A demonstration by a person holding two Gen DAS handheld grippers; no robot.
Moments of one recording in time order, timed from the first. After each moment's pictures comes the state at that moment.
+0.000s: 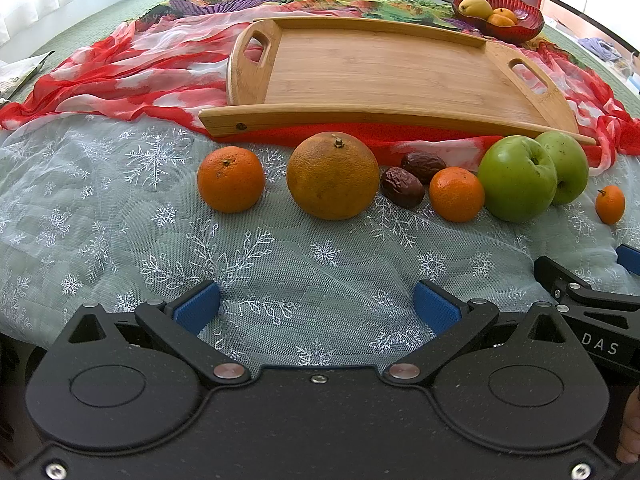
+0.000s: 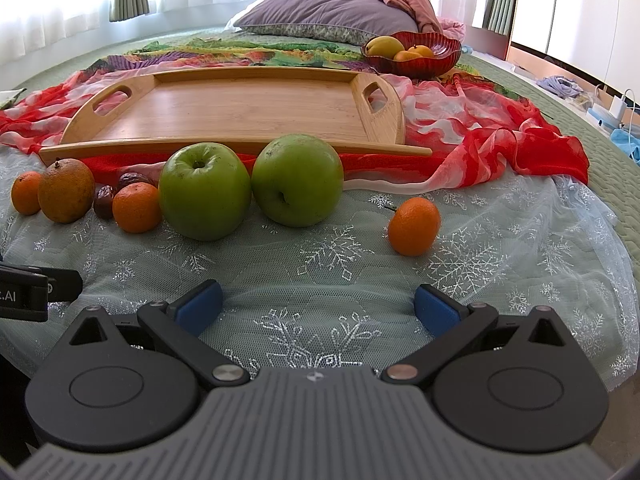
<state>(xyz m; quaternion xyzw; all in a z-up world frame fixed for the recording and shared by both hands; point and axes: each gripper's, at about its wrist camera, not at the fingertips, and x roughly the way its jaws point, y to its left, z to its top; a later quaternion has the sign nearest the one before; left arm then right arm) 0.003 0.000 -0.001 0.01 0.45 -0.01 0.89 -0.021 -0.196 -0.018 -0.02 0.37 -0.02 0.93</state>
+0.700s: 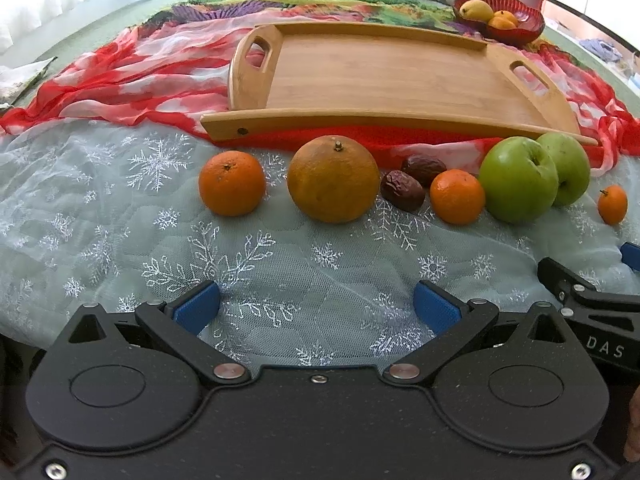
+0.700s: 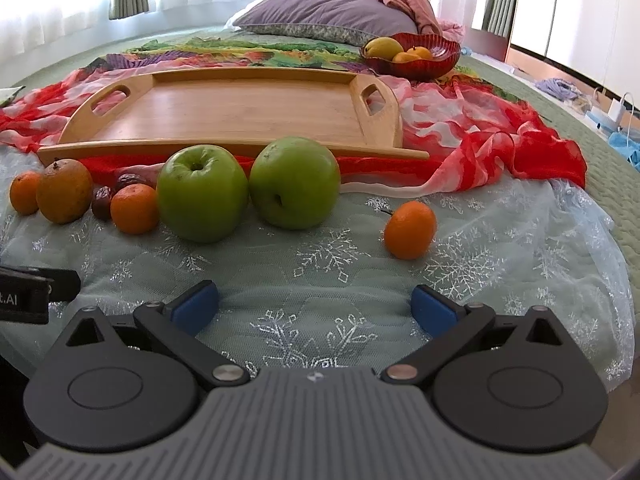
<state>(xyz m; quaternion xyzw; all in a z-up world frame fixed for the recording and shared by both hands) -0.002 -0.004 -0.002 0.02 0.44 0.00 0.90 -0.021 -0.196 -0.016 -0.03 0.37 -0.02 0.93</state>
